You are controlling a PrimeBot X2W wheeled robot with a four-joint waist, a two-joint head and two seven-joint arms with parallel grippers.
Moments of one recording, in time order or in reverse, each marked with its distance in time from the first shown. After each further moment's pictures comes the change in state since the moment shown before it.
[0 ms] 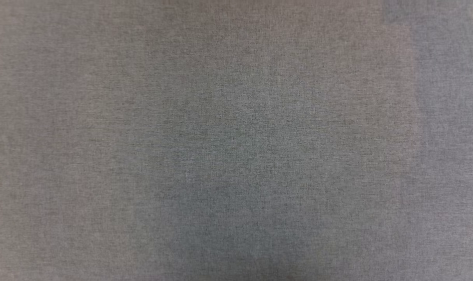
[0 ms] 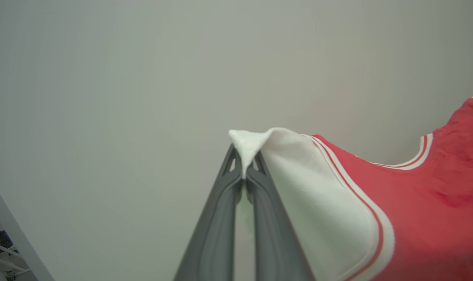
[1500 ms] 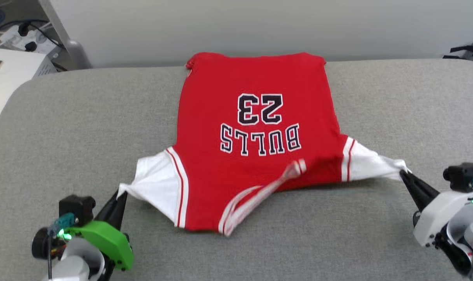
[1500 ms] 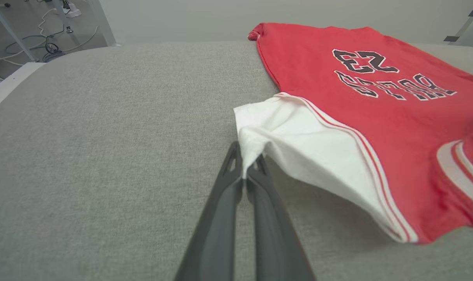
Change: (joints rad) left arm 1.682 0.057 0.399 -0.391 0.049 0.042 -0.010; right arm 1.319 -0.084 0.405 -0.137 0.526 0.000 -0.293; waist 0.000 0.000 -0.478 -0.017
